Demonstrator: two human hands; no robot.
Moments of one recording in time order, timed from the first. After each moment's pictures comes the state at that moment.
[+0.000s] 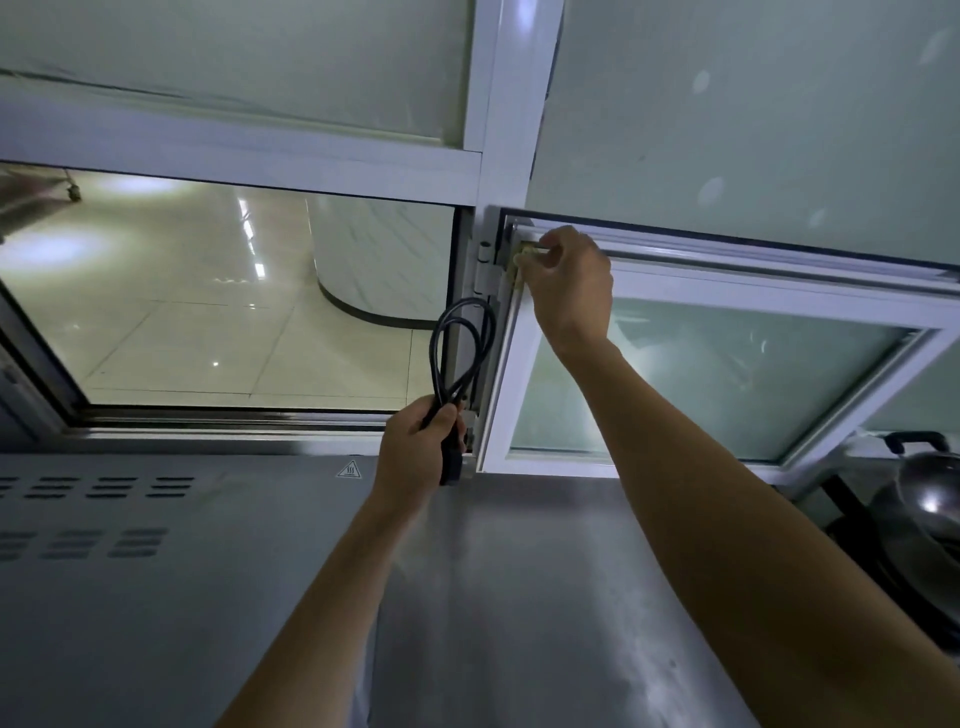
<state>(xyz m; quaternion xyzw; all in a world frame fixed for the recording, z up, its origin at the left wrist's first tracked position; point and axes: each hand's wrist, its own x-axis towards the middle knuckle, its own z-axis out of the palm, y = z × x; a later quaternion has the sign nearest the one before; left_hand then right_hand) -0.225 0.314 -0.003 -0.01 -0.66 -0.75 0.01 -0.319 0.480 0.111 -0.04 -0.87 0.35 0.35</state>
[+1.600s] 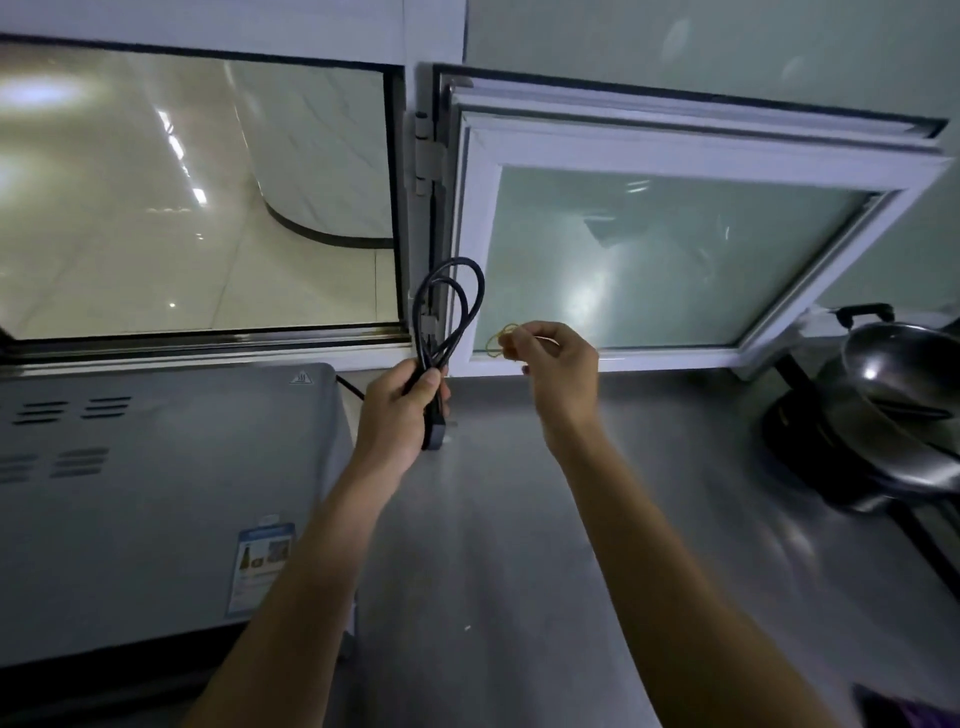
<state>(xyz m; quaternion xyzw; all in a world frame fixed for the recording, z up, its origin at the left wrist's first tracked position) -0.178 0.337 -0.051 -0.02 -0.68 -0.73 -0.03 -0.169 0.498 -0.018 -0.19 -0.68 0.68 0.19</state>
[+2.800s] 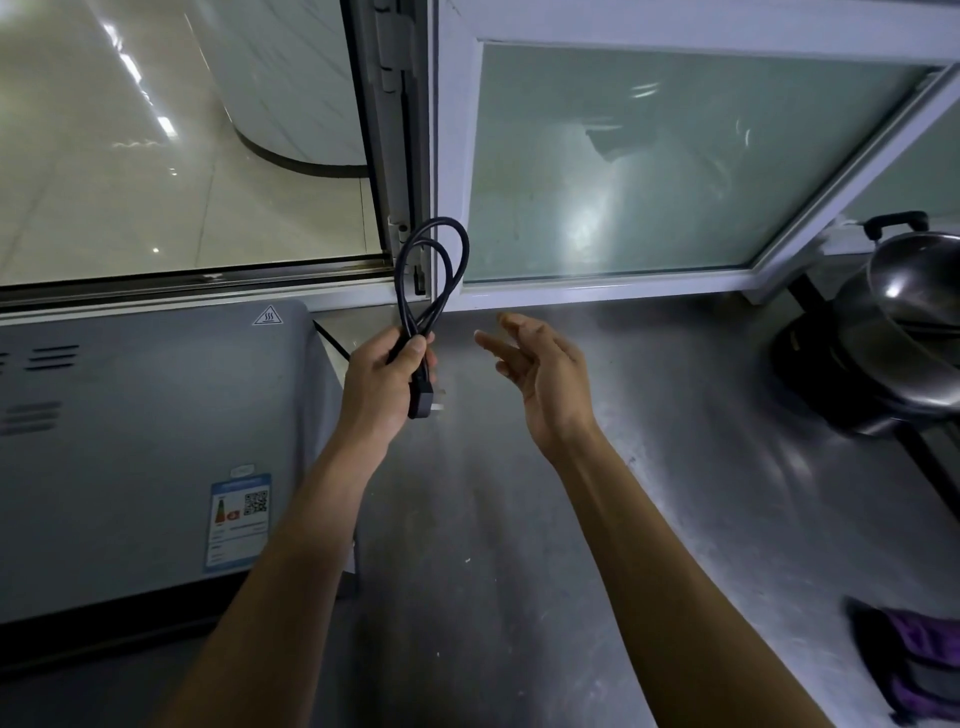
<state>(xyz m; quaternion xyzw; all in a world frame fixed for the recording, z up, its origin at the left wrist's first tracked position) -0.167 0.337 -0.084 0.00 -0.71 -0.70 -0.06 -0.130 0.500 -0.073 -0.20 -0.55 0.81 0.07</state>
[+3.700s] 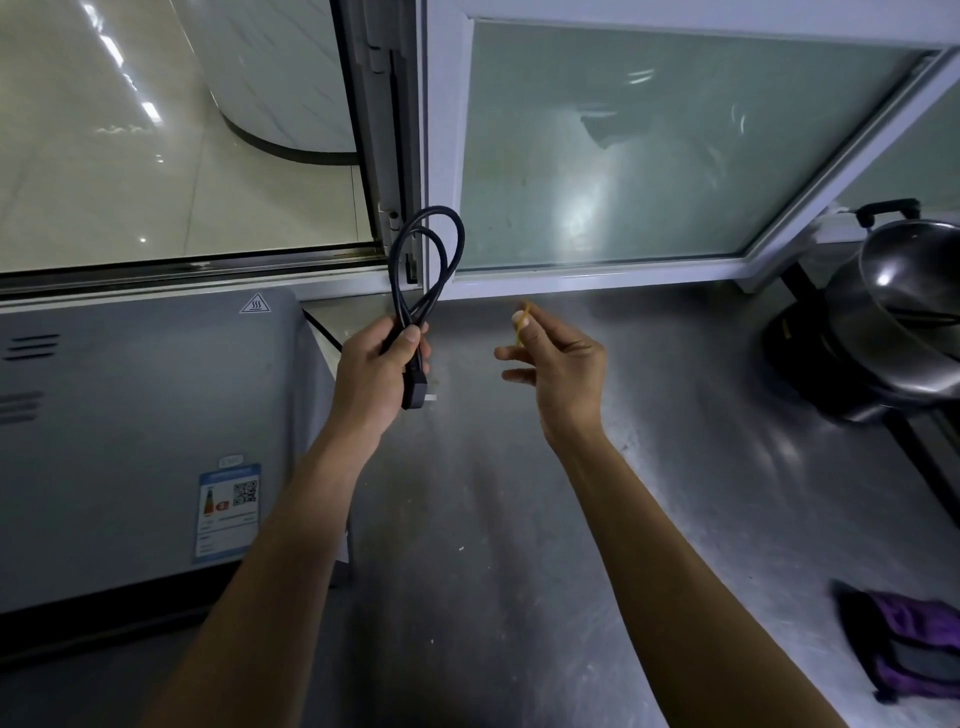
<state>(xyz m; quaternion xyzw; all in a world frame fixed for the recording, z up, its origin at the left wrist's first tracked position) -0.165 0.338 -0.086 -0.01 -0.72 -0.69 -0.06 -0.116 0.506 -0.073 -0.21 -0.60 0.75 0.16</state>
